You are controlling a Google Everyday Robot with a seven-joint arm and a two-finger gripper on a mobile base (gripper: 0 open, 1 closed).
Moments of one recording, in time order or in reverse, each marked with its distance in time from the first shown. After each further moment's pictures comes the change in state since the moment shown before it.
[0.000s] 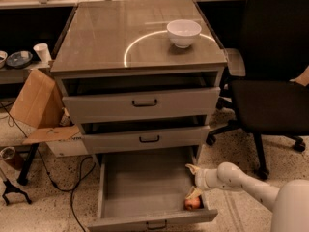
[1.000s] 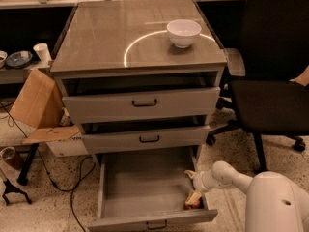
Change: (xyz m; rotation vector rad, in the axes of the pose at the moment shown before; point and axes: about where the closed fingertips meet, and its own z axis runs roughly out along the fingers) arm 0.040 0.018 0.046 -0.138 0.054 0.045
